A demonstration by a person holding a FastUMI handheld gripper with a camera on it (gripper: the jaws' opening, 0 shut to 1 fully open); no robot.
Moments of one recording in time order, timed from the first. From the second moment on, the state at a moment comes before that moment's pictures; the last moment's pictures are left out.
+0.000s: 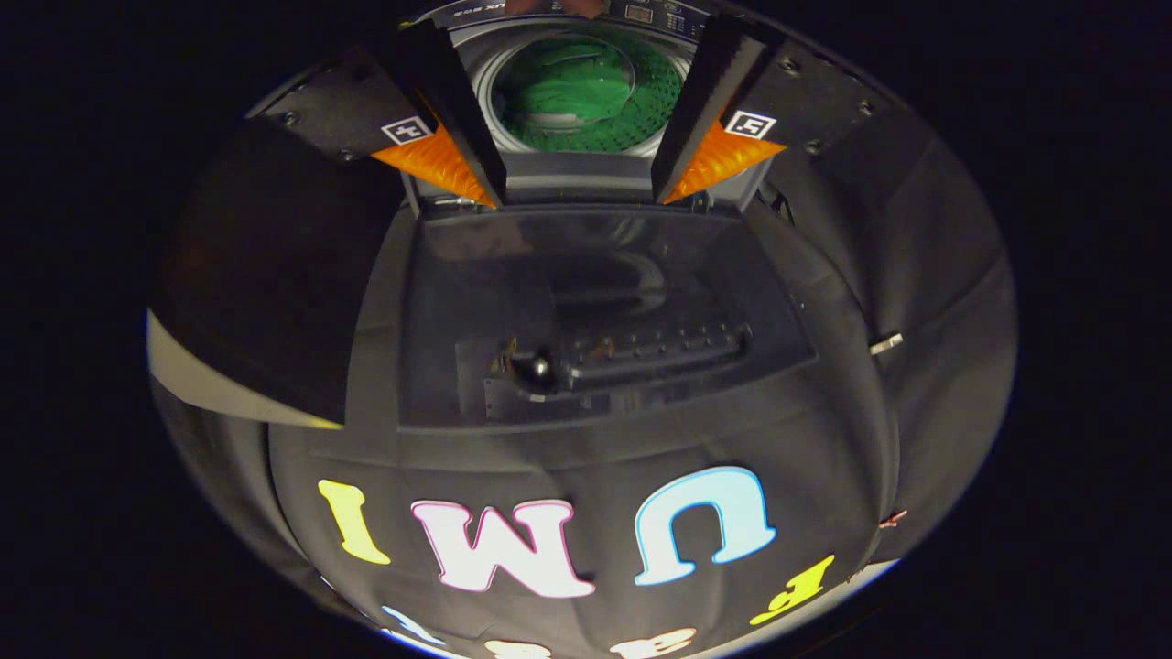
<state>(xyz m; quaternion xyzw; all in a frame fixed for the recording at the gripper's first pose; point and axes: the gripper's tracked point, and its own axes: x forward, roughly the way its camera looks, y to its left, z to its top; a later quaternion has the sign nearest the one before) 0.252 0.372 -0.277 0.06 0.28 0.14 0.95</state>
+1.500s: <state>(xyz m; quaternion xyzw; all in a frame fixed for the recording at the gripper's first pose) 0.440 0.415 -0.186 0.03 0.29 0.12 0.95</state>
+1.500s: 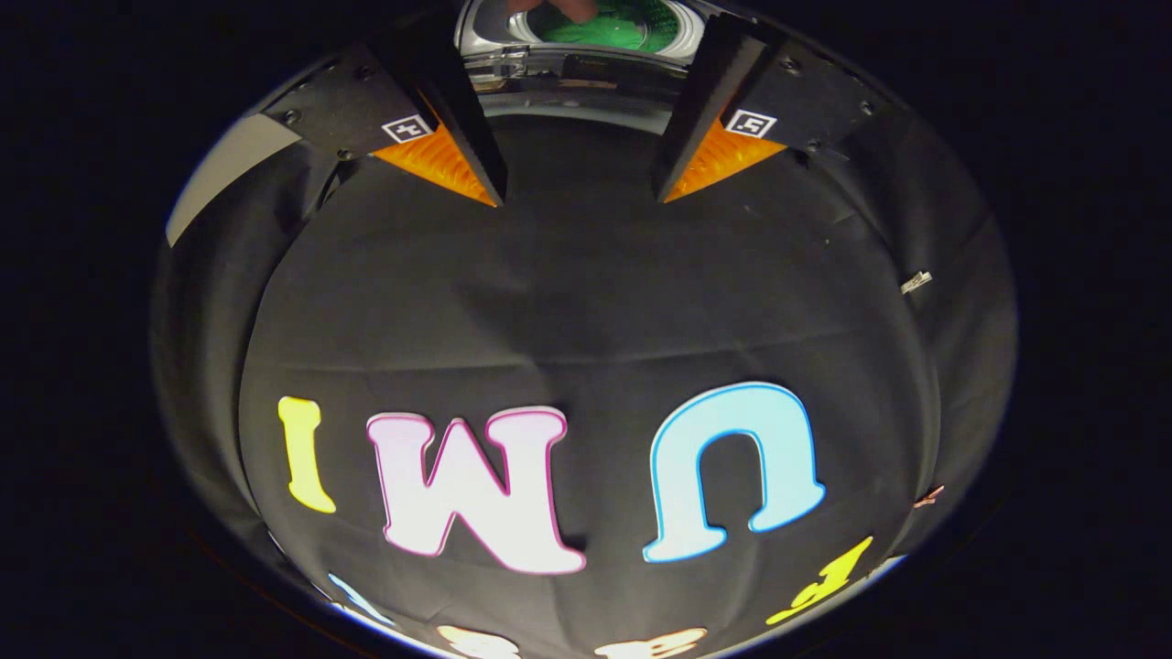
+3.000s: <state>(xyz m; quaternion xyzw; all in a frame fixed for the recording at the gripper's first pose) 0.353 0.396 -0.224 -0.01 0.27 0.11 0.95</state>
